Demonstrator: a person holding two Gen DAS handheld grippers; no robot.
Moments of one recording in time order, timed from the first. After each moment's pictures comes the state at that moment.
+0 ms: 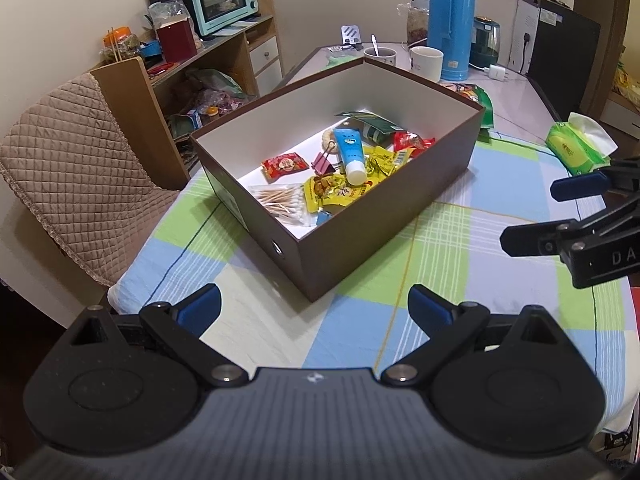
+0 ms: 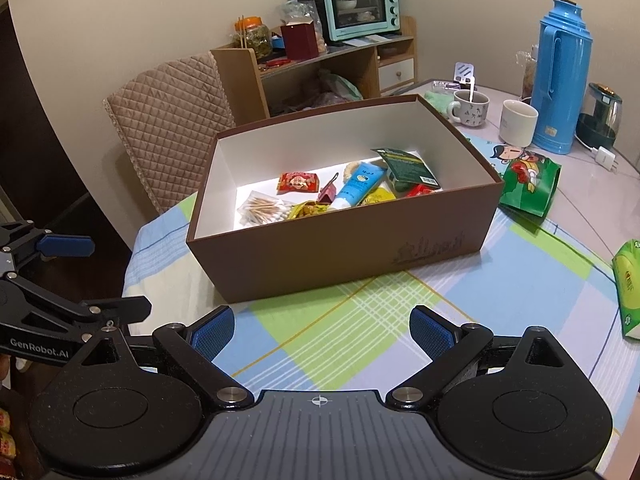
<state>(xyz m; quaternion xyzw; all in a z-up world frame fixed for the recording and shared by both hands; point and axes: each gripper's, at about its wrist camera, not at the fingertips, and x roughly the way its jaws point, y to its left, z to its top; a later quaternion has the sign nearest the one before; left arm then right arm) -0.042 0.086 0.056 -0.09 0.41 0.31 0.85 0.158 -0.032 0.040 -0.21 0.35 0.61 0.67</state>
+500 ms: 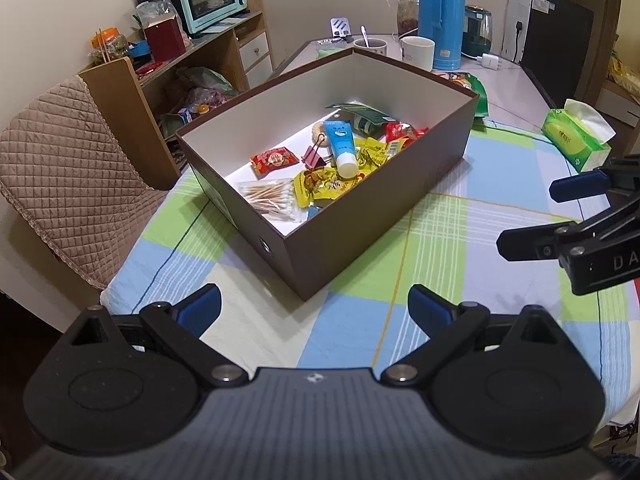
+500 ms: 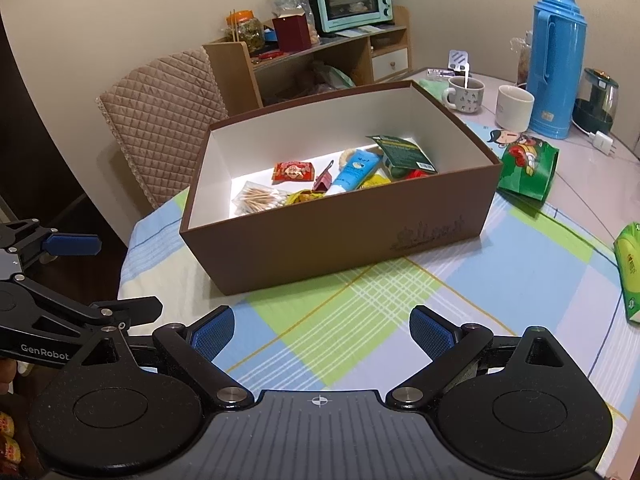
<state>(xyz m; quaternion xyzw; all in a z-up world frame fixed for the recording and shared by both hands) -0.031 0.087 0.043 -0.08 0.43 0.30 0.85 0.160 -0.033 0.030 -0.21 0.37 0.61 0.67</state>
